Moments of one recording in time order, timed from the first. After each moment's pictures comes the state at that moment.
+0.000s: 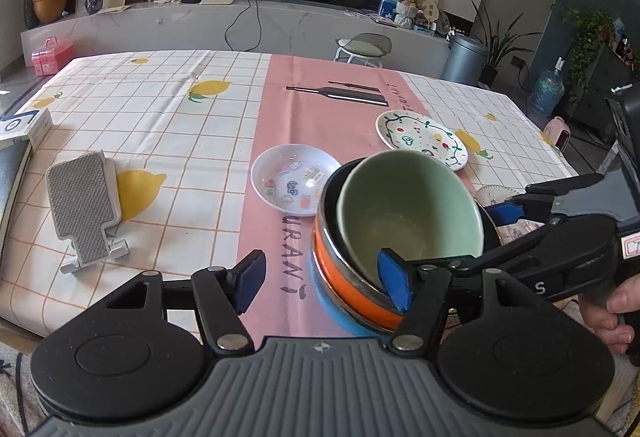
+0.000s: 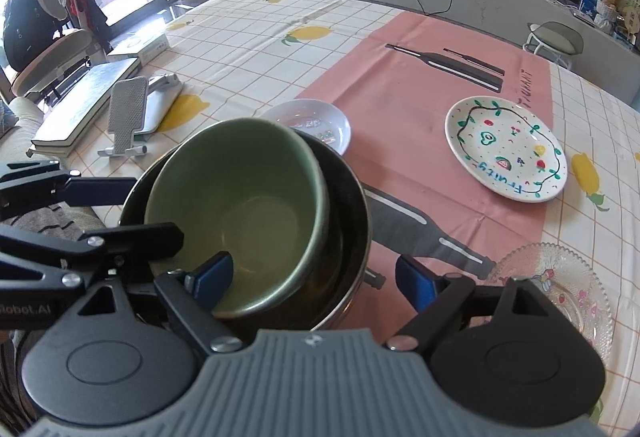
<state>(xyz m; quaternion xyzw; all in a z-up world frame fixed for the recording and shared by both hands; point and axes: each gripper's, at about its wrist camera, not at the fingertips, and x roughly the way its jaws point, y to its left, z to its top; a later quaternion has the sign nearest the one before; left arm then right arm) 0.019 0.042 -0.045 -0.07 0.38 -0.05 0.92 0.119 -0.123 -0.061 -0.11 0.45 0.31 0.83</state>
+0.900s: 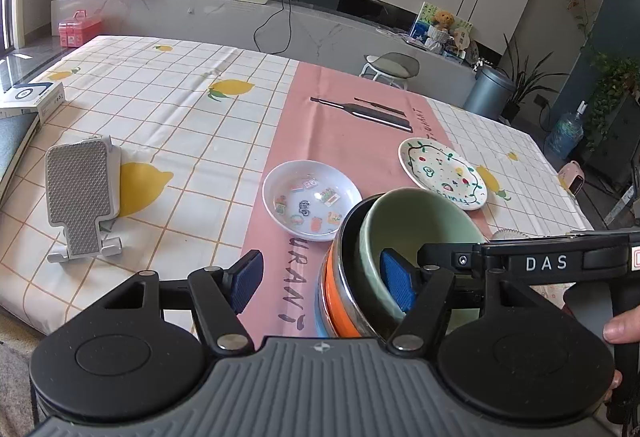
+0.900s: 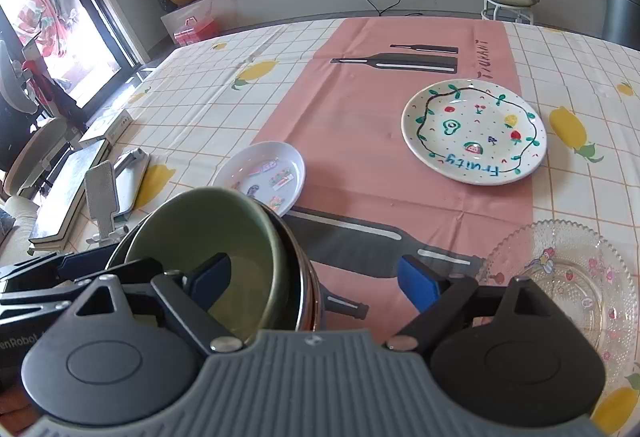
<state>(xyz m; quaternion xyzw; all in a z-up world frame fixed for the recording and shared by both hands) 0.040 0.048 -0.051 -0.13 0.37 0.00 0.92 0.152 -0.147 -0.064 0.02 0.46 0.26 0.85</state>
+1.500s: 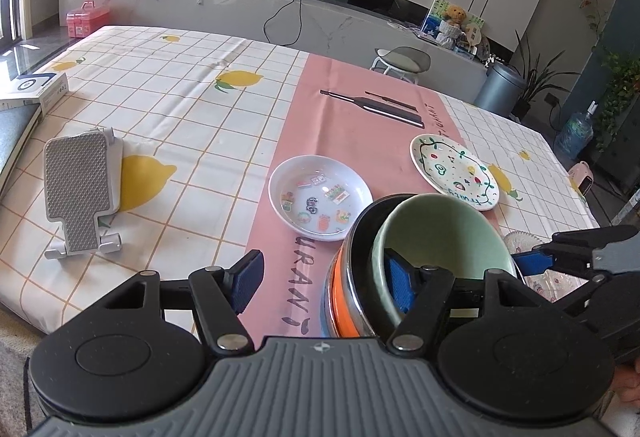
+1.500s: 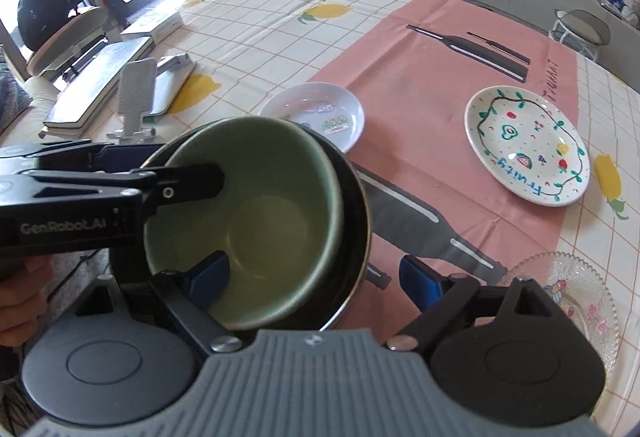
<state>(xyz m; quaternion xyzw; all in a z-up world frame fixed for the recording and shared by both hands) 0.046 0.048 -0.055 -0.14 0.37 0.00 0.92 0.139 -0.123 -0.060 -0.11 0.49 0.35 0.79</state>
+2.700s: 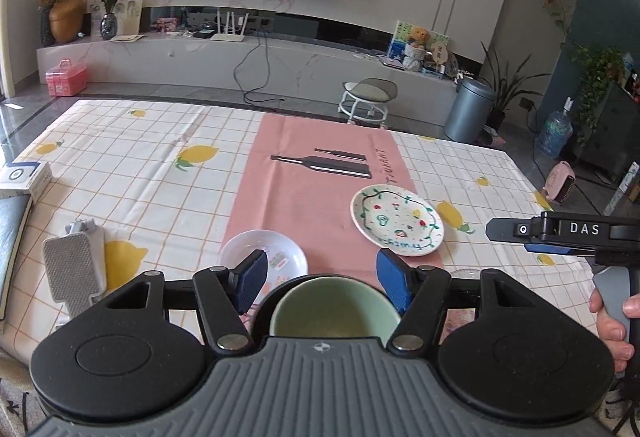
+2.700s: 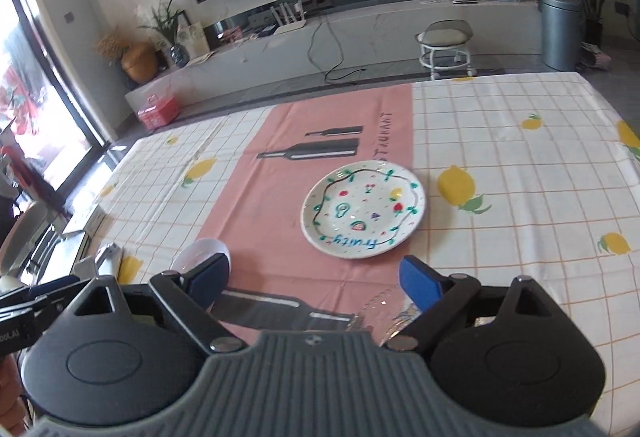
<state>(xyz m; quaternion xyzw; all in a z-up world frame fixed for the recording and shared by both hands) 0.050 0.000 0.024 -0.09 0.33 -0.03 0.94 0.163 -0.260 0.001 0.10 0.39 0.18 0.89</state>
